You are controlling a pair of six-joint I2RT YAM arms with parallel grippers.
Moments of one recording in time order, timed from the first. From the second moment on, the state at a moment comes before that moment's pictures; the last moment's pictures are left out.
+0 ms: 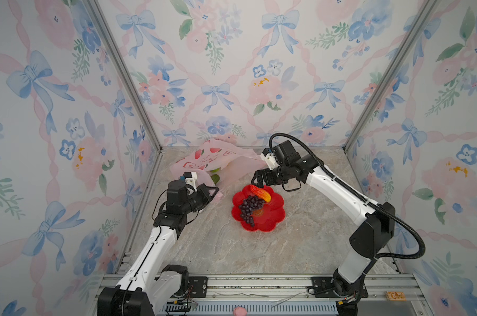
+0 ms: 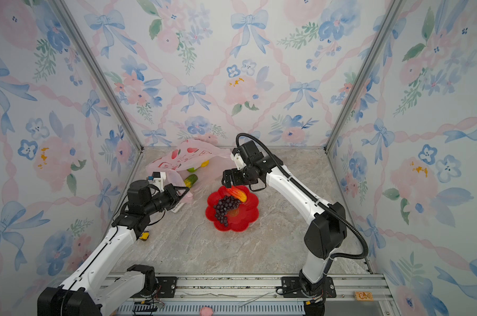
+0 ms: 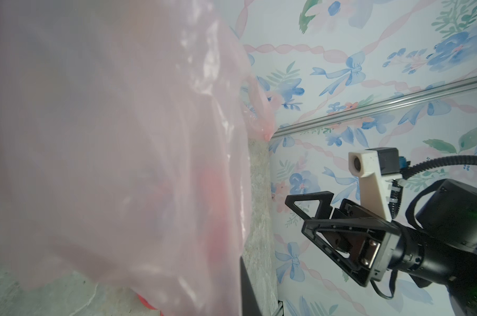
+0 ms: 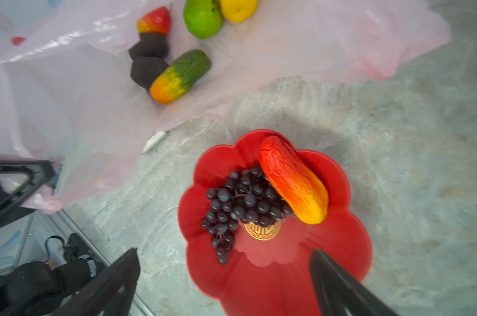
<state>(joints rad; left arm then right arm) -0.12 0.98 0.63 -0.06 0.56 -0.95 0.61 1.76 1.71 -0.94 -0.20 0.27</state>
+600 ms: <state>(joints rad) -0.12 0.97 0.63 -0.05 0.55 -0.97 0.63 2.11 1.98 -1.14 -0.03 0.10</state>
